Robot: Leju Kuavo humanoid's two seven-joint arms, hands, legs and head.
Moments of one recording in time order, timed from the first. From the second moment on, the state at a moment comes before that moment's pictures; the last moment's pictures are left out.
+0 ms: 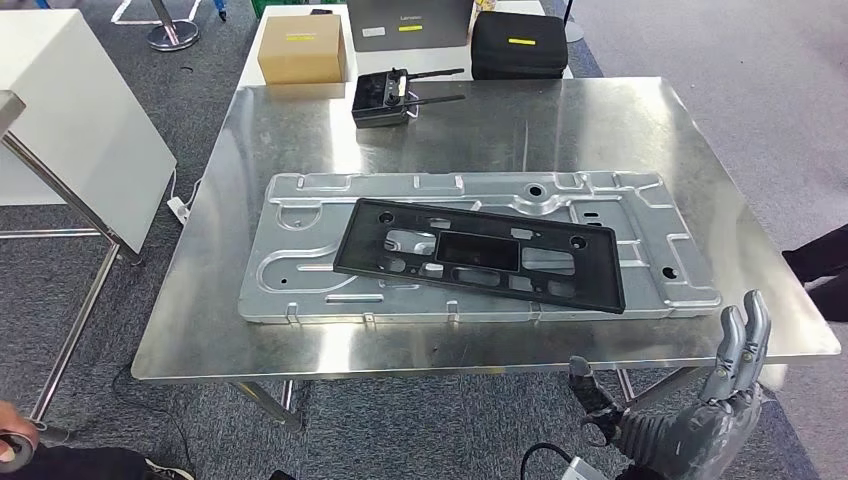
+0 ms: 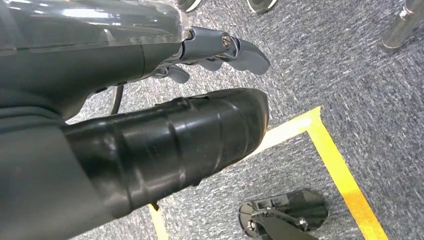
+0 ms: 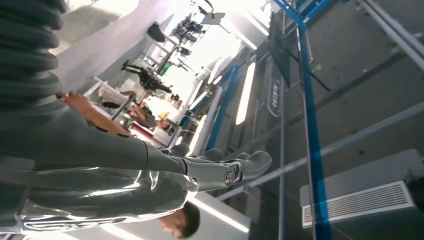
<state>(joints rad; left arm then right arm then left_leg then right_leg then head) -0.08 -0.20 0.99 -0.20 -1.36 0.21 -0.39 0.22 0.18 0.13 -2.04 0.93 -0.70 -0.69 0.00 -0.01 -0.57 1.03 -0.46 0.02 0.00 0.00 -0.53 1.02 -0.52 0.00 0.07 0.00</state>
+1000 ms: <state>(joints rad) -0.08 -0.20 1.00 -0.20 -1.35 0.25 -0.36 0.31 0.27 0.10 -2.04 0.84 -0.70 -0.69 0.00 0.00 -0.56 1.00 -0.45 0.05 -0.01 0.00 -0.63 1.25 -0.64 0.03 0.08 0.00</state>
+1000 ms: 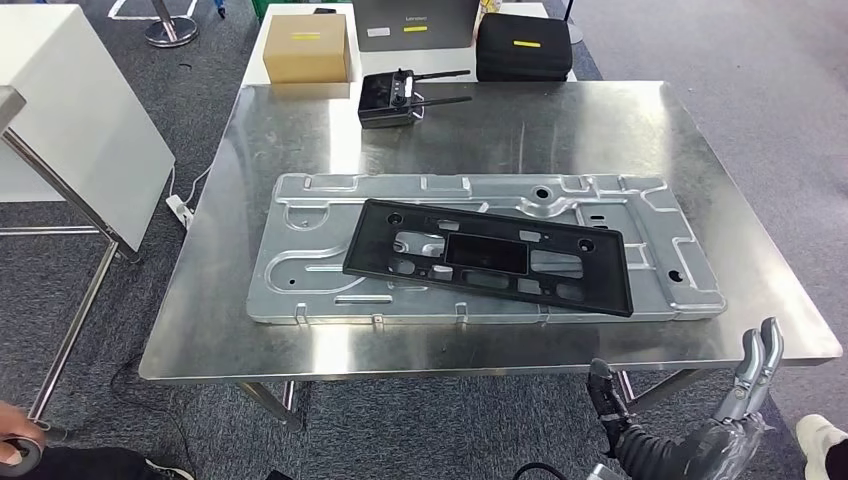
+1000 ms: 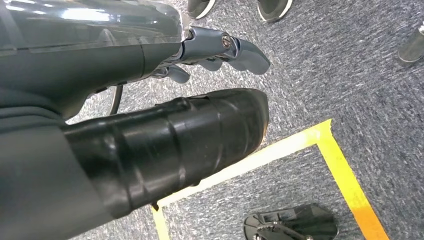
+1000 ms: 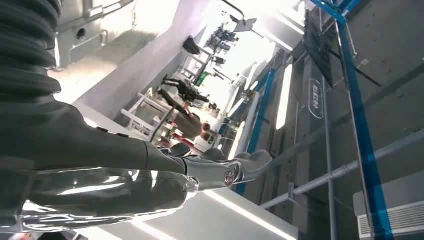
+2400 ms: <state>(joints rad) -0.08 -0.21 1.00 -0.20 -1.35 0.26 -0.36 0.33 0.28 0.10 -2.03 0.77 -0.70 -0.69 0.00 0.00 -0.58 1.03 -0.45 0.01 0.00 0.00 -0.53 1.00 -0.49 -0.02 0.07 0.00</state>
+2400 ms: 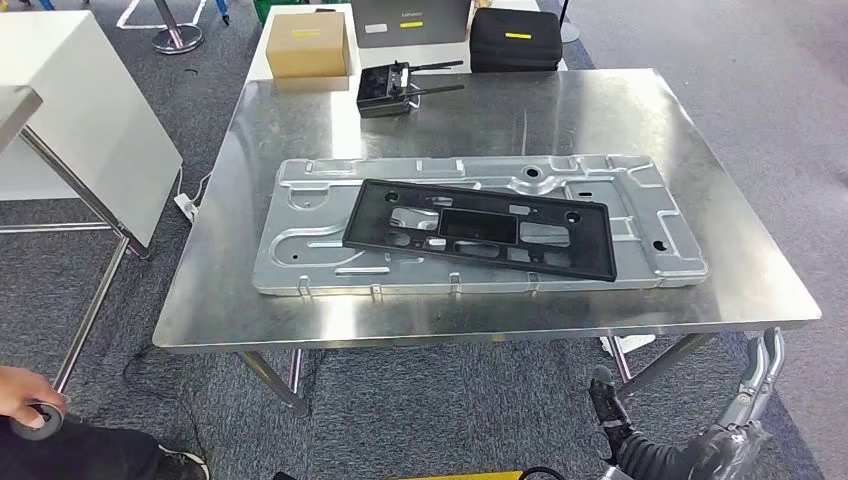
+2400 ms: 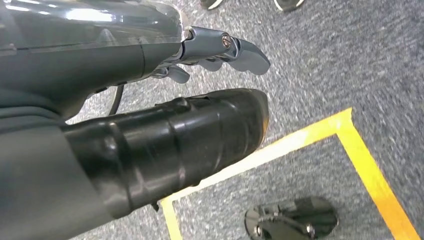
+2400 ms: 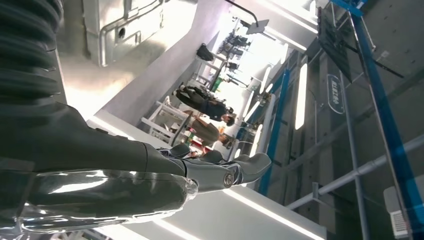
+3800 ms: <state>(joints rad) -0.08 -0.21 1.00 -0.20 -1.35 0.26 -0.35 0.34 0.29 0.10 -2.02 0.75 -0.70 -0.69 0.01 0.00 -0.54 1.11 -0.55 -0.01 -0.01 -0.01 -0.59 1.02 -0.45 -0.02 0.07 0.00</state>
